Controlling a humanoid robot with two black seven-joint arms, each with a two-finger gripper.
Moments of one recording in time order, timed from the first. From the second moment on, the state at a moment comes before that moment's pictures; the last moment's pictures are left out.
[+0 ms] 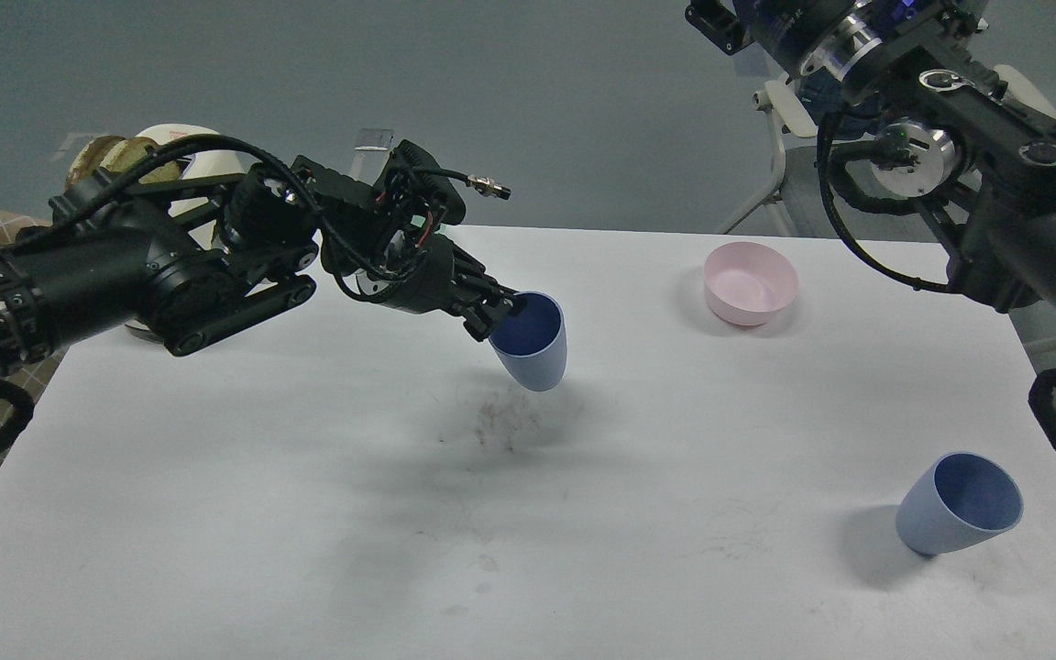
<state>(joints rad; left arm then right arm) -1.26 0.36 0.00 -0.96 1.87 -0.40 -0.49 1.31 -0.17 0.35 0.50 -0.27 0.42 0.49</state>
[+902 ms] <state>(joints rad) -1.33 0.35 0.07 -0.96 1.80 -0.45 -0.49 1.28 -0.24 0.34 0.51 -0.27 0.44 0.49</state>
